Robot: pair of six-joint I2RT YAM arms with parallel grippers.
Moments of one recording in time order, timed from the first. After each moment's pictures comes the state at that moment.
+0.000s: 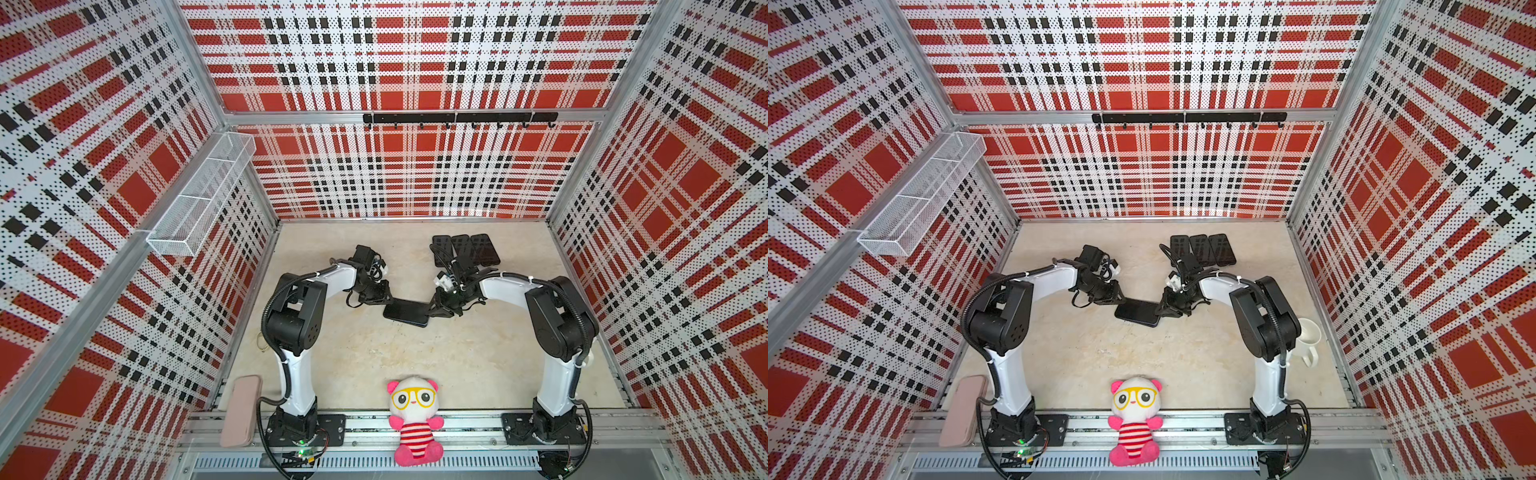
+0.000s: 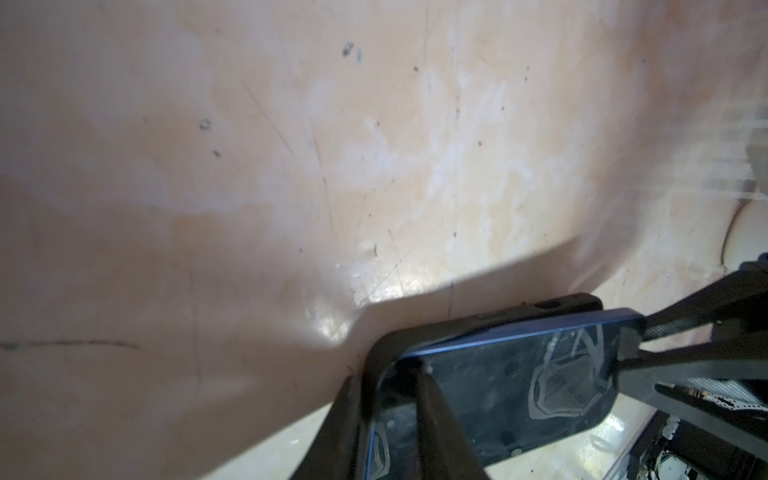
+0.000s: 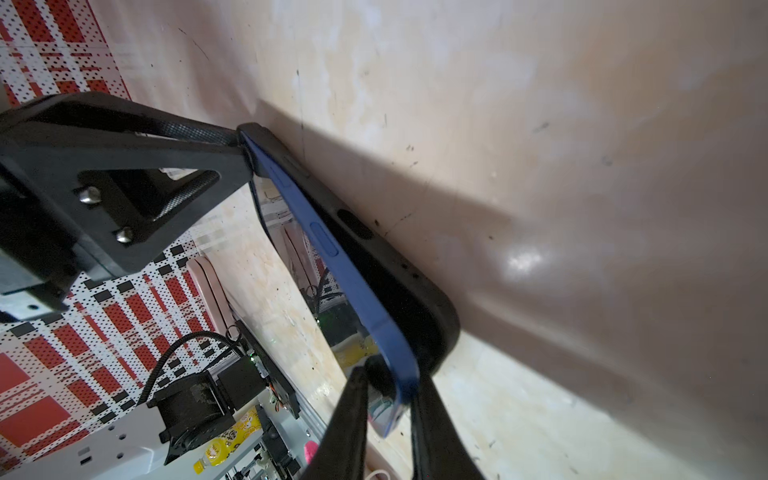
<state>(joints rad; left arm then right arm) -0.33 1.98 1.27 -0.55 0.49 -0.23 0.46 1.93 1.19 -0.46 -0.69 0.58</state>
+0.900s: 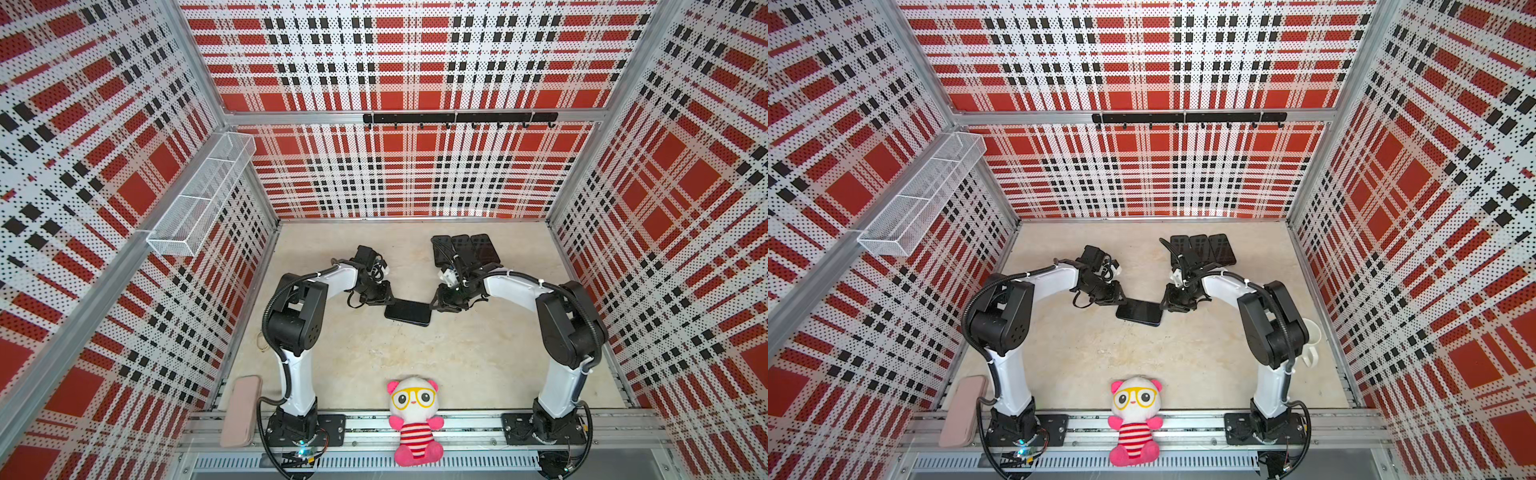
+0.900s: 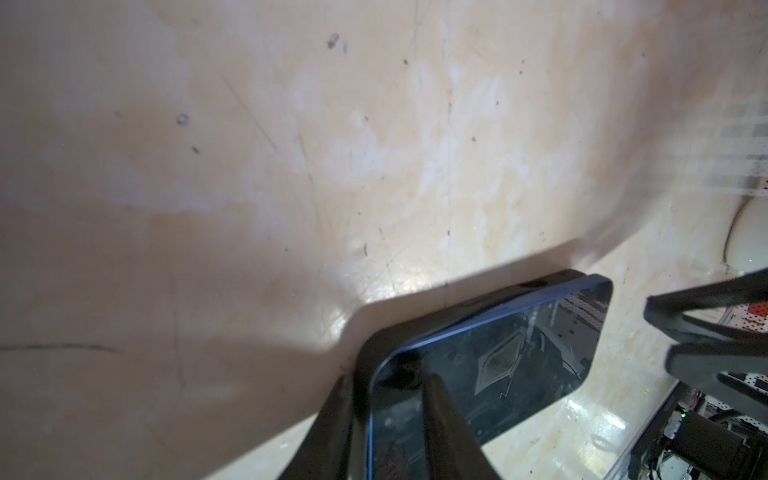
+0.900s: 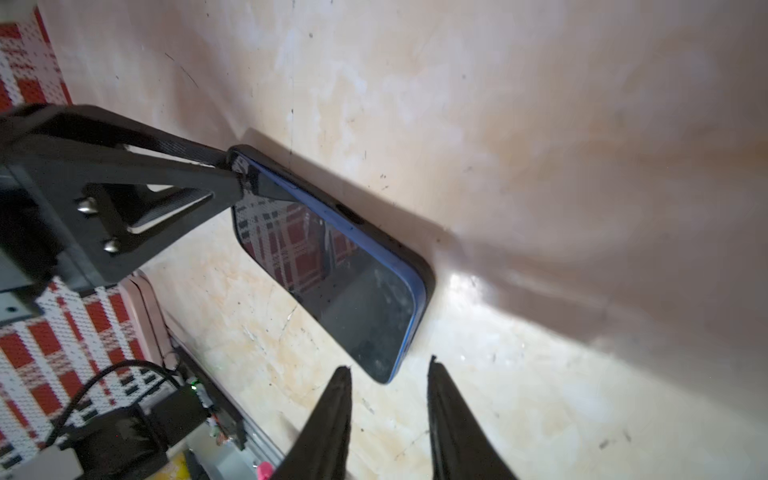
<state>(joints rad) -0.34 1.98 1.27 -0.55 0.49 -0.23 0.47 1.83 1.19 -0.55 -0.50 0.50</state>
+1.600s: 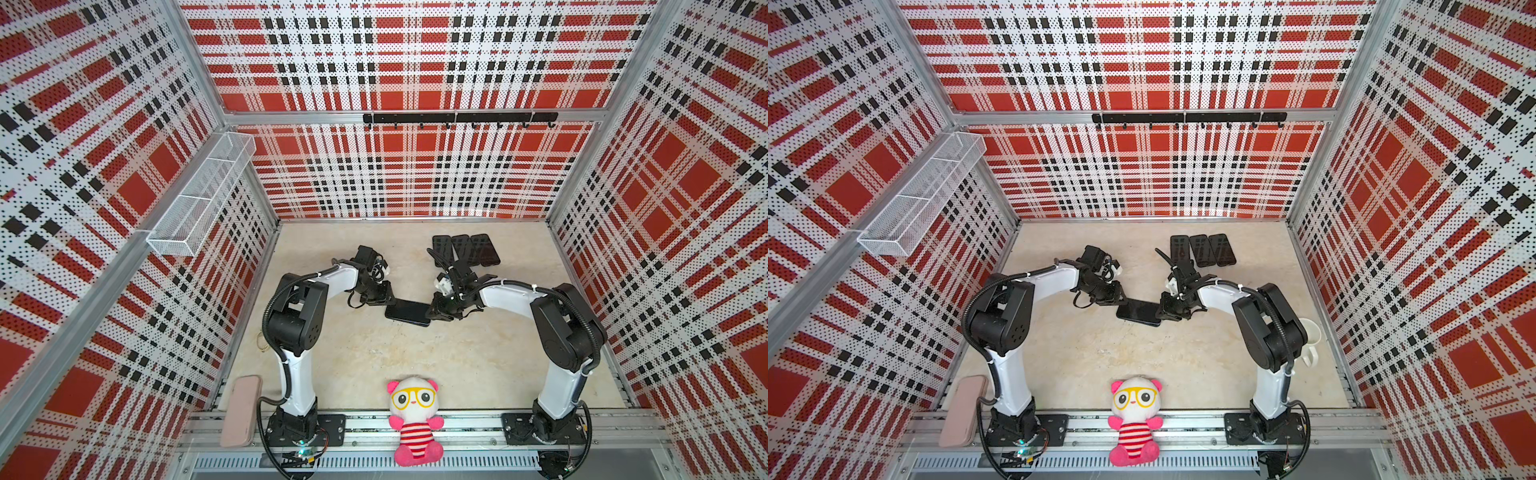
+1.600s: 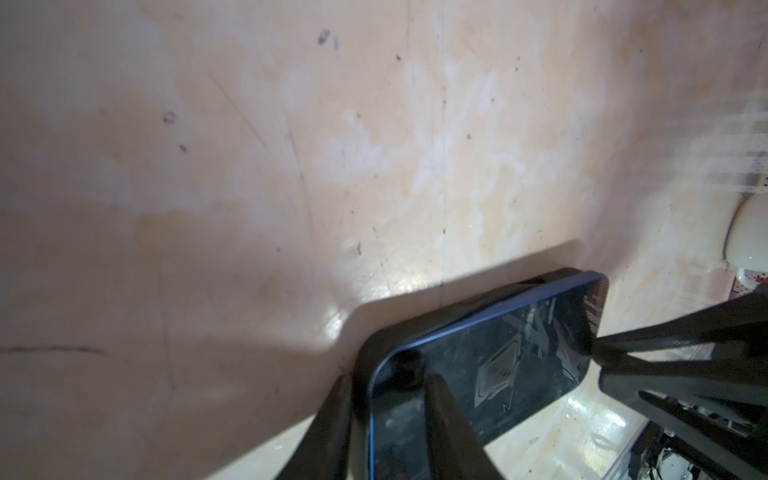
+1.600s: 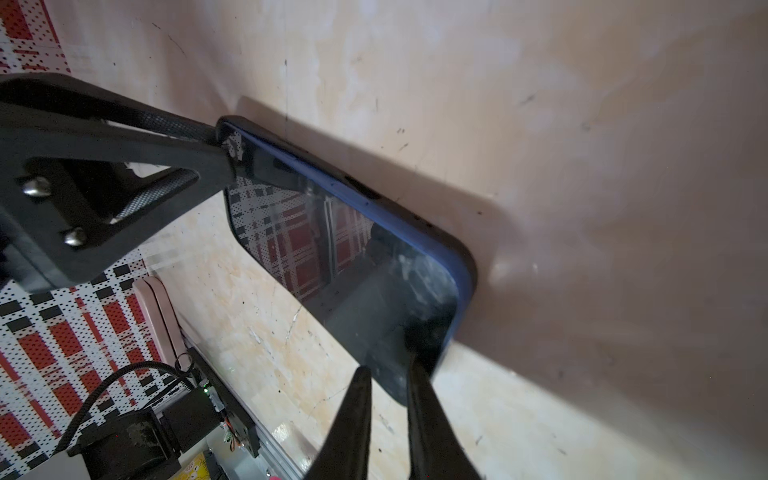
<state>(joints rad) -0.34 1.98 1.27 -0.55 0.49 -0.23 0.53 1.85 1.09 -0.37 -0.53 0.62</state>
